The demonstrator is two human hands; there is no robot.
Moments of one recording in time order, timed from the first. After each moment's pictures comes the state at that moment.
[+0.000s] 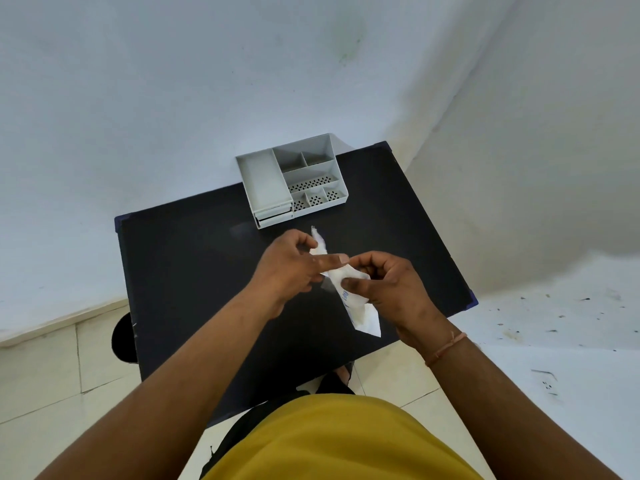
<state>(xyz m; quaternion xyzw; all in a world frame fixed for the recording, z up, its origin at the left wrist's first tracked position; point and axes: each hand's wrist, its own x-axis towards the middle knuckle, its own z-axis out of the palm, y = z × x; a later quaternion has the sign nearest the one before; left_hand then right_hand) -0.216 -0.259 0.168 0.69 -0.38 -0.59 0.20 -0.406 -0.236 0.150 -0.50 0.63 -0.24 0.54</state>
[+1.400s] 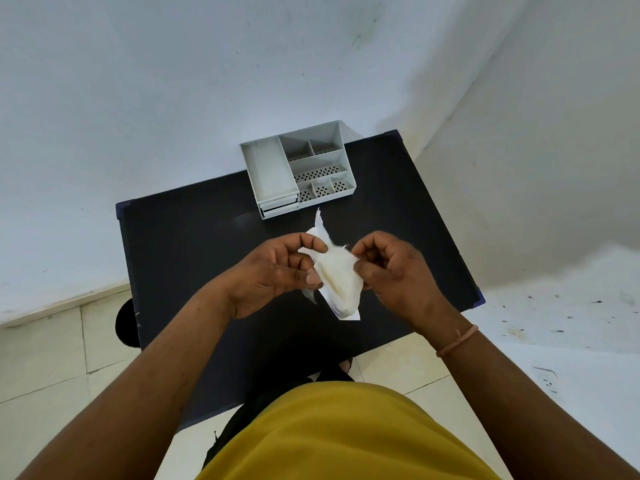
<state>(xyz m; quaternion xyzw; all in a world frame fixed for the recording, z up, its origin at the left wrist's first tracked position) -0.155 -0.258 0.135 0.43 -0.35 -0.79 0.27 -0.398 -0.259 0.164 -0.61 0.64 -0.18 0.44</state>
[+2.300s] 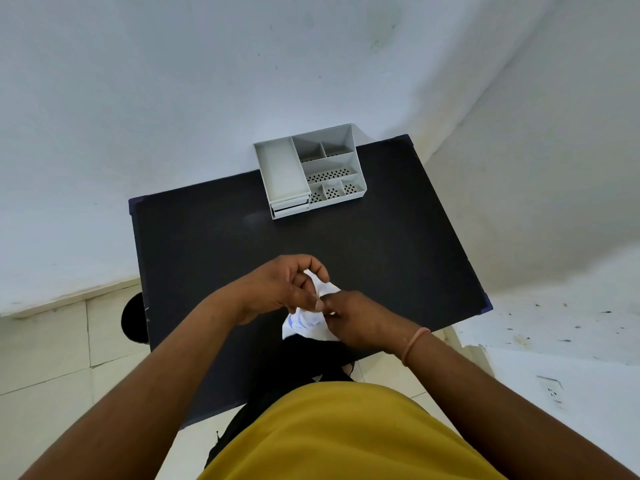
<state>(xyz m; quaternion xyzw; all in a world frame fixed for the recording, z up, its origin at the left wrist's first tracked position) -0.143 -0.246 0.117 0.49 -0.47 -0.72 0.14 -0.341 -0.232 0.134 -0.70 0.52 0.15 0.46</state>
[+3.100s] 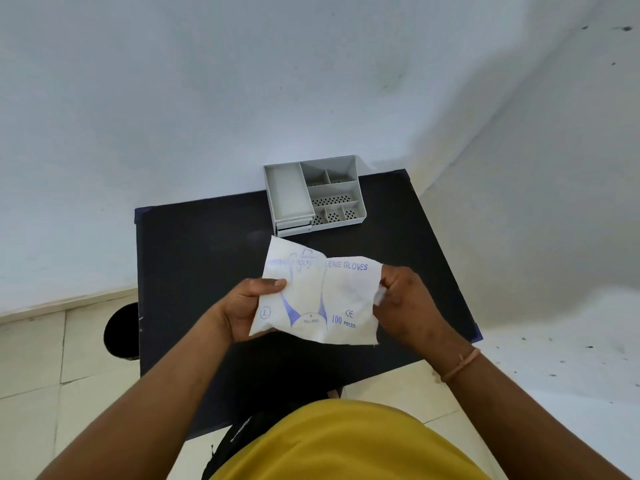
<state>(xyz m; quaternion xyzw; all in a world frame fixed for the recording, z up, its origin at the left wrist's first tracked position) -0.109 -0.222 0.077 0.34 -0.11 -0.87 0.34 -0.372 -0.247 0.183 -0.67 0.61 -0.08 0.42</state>
